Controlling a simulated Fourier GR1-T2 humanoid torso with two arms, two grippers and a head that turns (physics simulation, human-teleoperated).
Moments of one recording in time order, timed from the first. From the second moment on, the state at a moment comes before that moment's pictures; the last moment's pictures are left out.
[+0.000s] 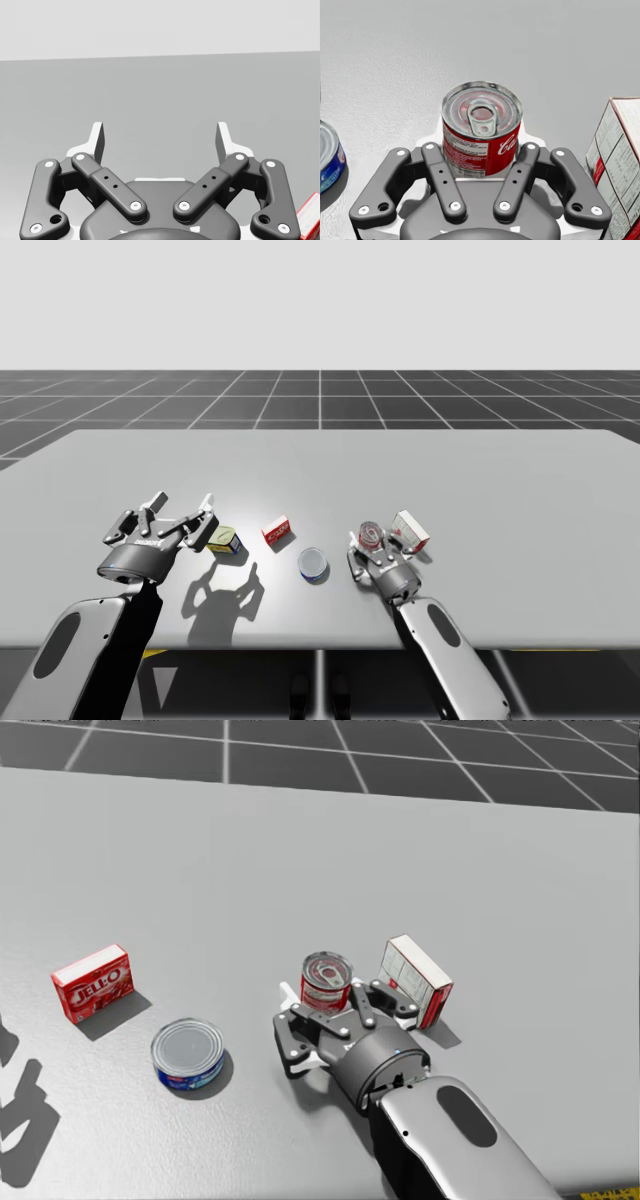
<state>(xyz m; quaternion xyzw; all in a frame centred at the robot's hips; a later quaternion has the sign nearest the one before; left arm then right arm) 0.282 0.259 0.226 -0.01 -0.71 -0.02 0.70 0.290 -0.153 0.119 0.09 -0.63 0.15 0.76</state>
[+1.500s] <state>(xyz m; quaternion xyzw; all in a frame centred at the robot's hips) 0.281 0.261 0.227 -0.01 -0.71 -0.01 0.70 0.228 -0.129 0.210 0.14 -0.70 0.19 0.67</state>
